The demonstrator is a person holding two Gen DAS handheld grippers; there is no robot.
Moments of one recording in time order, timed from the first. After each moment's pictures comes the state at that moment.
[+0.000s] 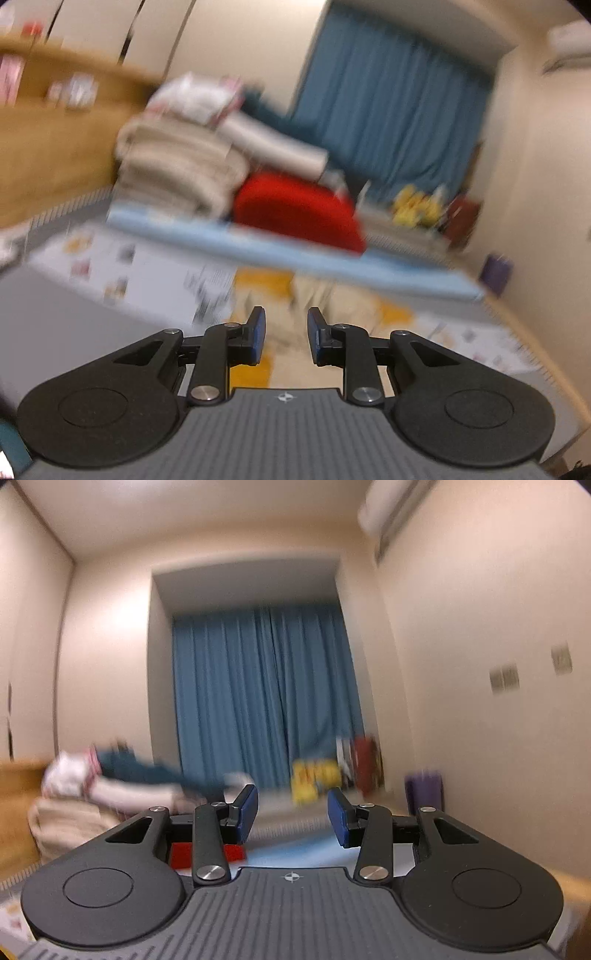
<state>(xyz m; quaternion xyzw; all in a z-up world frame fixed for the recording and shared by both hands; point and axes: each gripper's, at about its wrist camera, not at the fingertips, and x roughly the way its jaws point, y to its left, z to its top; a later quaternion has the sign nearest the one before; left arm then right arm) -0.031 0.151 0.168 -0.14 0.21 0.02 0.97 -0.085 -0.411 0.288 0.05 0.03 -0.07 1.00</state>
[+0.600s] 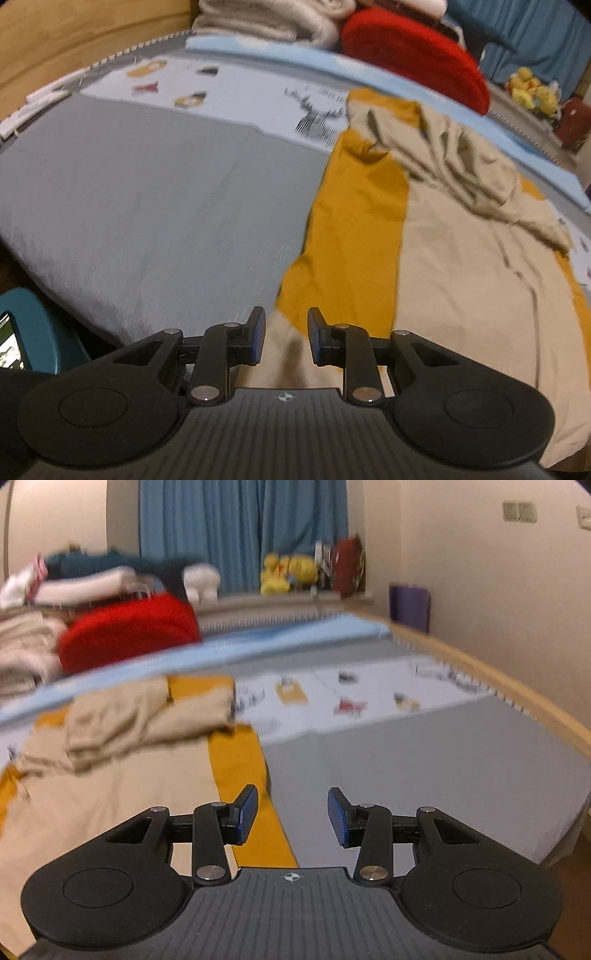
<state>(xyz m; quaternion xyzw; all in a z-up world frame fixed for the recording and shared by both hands) 0.029 0.199 -0.016 -0.14 0.44 0.13 0.88 0.042 -0.398 0.048 0.03 0.32 -0.10 0.94</state>
